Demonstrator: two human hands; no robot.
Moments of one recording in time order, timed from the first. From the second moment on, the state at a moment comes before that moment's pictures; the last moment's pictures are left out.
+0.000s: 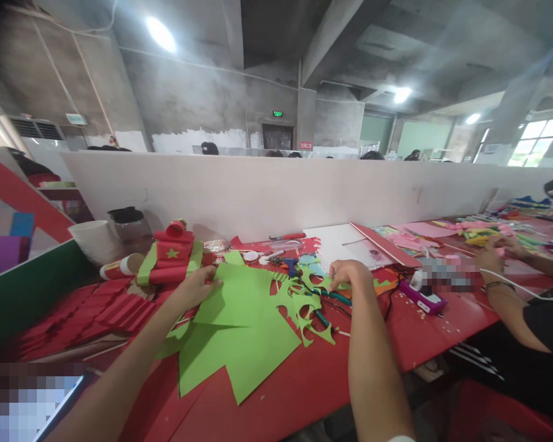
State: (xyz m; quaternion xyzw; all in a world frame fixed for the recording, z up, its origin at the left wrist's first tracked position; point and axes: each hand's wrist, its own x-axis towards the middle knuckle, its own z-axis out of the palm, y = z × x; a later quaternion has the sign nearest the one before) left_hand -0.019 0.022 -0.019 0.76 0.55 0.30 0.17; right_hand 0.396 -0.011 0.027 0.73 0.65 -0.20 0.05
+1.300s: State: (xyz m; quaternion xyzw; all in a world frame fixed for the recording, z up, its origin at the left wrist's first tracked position) left_hand -0.020 0.023 -0.021 0.78 0.54 0.30 0.15; right_hand 0.424 -0.049 -0.013 0.63 0.75 -0.12 -0.16
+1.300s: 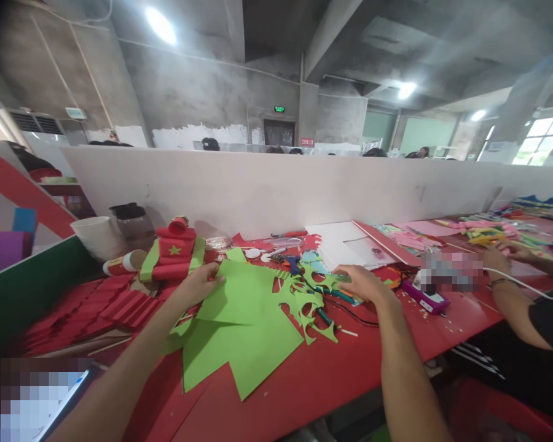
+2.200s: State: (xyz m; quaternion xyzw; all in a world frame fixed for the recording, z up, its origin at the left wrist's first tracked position) left_hand -0.021 0.022 -0.019 0.76 0.54 0.31 0.17; right_hand 0.422 -0.048 -0.013 0.69 0.71 -0.02 -0.12
